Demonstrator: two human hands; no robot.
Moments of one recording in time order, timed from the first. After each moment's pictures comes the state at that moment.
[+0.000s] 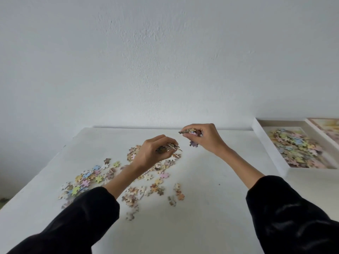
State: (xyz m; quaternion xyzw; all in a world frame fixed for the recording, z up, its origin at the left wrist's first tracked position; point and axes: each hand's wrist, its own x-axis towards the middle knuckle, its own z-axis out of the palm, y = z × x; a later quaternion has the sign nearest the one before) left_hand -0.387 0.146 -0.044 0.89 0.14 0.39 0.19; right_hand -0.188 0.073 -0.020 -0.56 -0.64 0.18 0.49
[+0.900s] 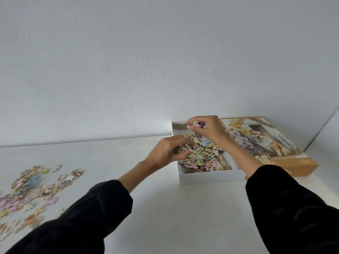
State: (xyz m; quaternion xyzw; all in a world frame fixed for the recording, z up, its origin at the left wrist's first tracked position) left_hand -0.070 0.015 -0.036 0.92 0.01 0.33 0.22; right_hand 0.107 -0.063 -0.006 -0.66 -0.60 0.08 0.46
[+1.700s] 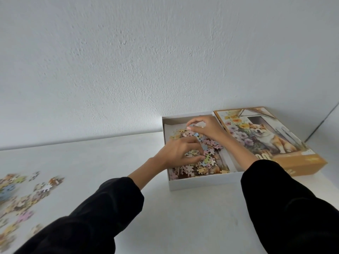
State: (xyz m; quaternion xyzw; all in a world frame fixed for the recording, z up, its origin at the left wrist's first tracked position) left_hand 0.004 0.019 -0.065 0.97 -0.01 0.18 0.14; right_hand 0.173 -0.041 -0.057 -0.71 -0.56 0.15 0.39
